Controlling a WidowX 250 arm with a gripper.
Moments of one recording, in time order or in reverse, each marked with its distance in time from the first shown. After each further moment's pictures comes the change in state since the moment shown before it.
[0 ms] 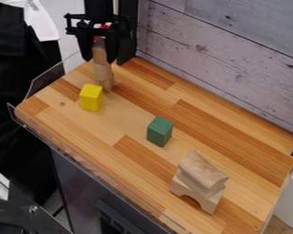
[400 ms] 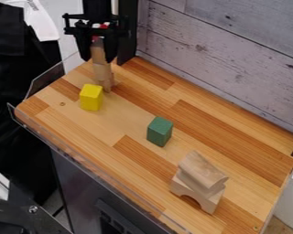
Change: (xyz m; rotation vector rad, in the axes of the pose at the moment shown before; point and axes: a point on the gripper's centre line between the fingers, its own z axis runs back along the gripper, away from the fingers) arm 0.002 0.002 0.001 0.000 0.006 0.016
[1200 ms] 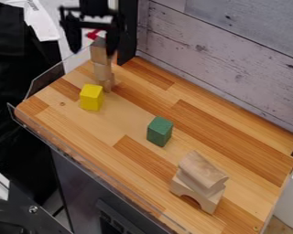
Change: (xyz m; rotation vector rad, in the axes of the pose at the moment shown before) arm -0.012 -0.009 0.024 0.062 -0.063 -0.028
